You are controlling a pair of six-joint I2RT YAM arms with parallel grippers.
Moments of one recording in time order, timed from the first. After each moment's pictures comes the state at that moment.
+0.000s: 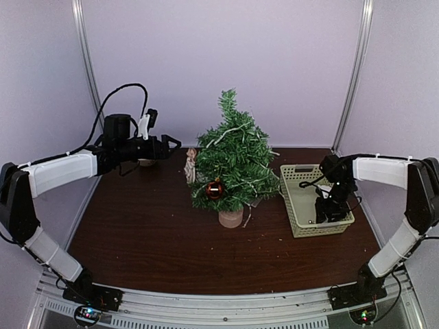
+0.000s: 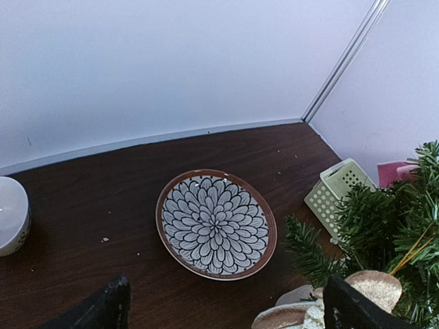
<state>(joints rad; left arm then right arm) -0.39 1.51 1.11 0.06 0.35 -0.26 0.23 1.55 1.01 -0.97 -0.04 0.21</state>
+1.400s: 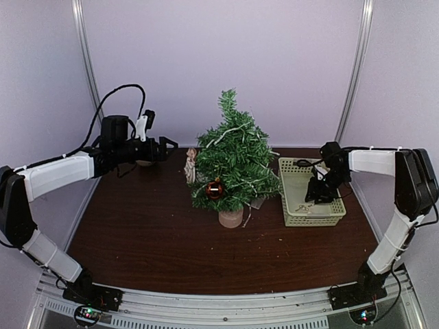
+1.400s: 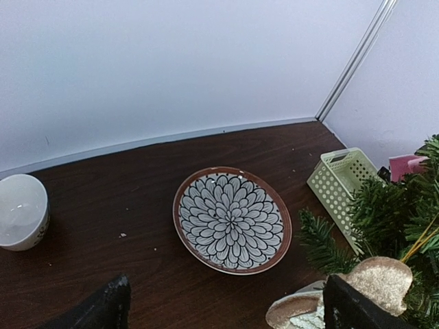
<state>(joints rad) -0.39 1.47 1.08 0.03 0.29 -0.22 0.15 1.72 1.14 -0.68 -0.20 0.28</state>
